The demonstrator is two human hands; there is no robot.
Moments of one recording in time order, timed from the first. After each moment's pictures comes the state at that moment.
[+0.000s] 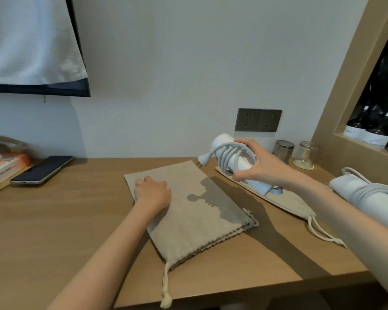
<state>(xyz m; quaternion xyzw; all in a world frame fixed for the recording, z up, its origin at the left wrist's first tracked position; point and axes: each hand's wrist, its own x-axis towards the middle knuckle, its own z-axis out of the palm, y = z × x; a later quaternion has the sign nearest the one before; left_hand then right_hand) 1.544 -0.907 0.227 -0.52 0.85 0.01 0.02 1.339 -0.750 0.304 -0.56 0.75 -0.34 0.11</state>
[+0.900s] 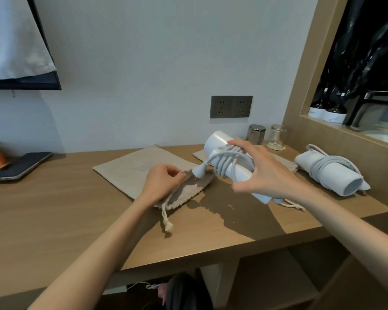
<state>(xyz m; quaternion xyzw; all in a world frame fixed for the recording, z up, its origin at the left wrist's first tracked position) 1.520 -0.841 0.226 -0.32 0.84 0.31 -0.30 1.356 -0.650 0.287 -0.56 0.79 -0.26 0.00</state>
